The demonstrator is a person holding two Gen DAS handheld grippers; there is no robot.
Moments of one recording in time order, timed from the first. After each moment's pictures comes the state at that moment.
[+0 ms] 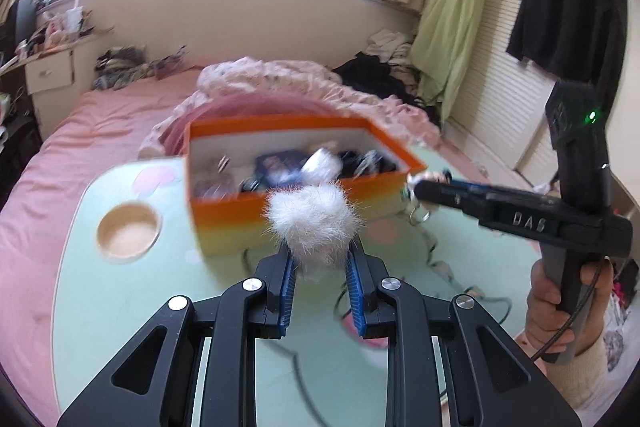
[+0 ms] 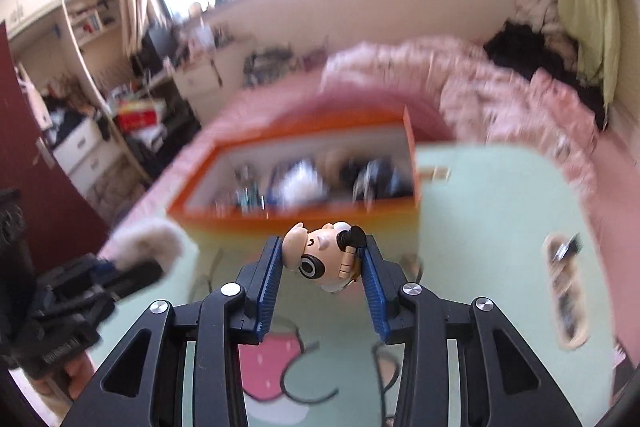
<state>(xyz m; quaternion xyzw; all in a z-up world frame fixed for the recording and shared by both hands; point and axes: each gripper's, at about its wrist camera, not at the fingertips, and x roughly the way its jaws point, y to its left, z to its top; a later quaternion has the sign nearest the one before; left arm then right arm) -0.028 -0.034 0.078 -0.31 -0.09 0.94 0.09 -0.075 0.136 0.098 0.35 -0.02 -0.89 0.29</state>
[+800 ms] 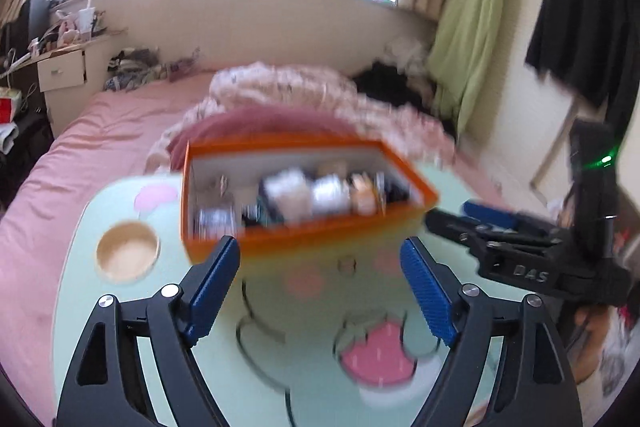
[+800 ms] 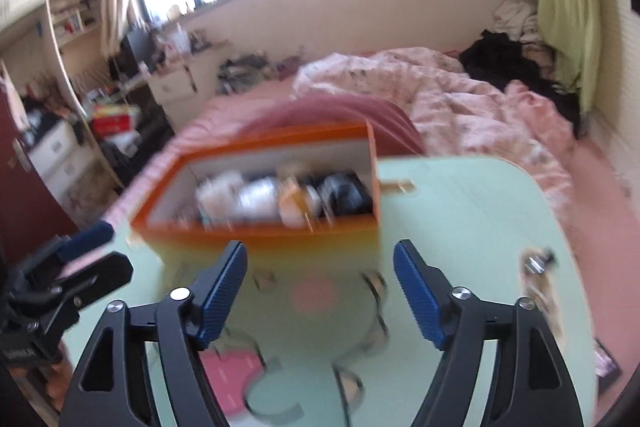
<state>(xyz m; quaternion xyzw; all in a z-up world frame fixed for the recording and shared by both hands) -0.035 -0.032 0.079 -0.32 -0.09 0.94 0.05 -0.080 0.147 0.079 0.35 0.01 -0.91 0.24</state>
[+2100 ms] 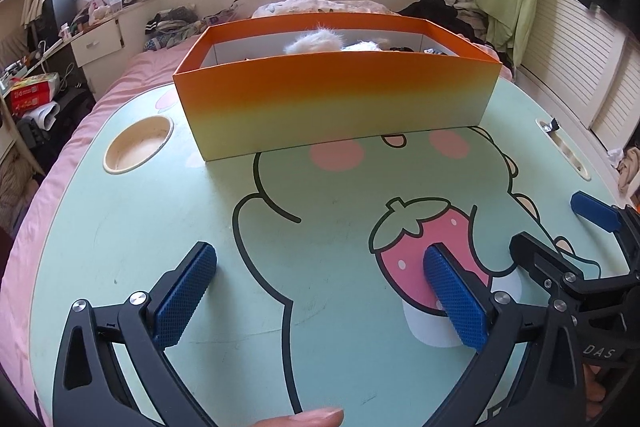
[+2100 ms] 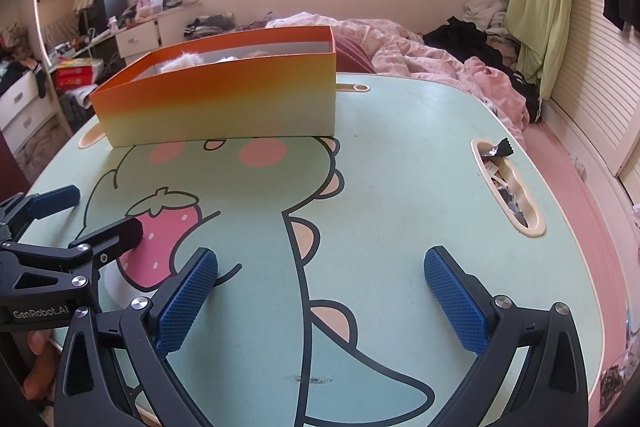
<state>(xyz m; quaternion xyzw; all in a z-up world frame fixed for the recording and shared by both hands) -0.032 0.005 -0.004 -0.41 -0.04 0.91 -0.05 -0.021 0.163 0.011 0.37 0.08 -0.91 0.17</state>
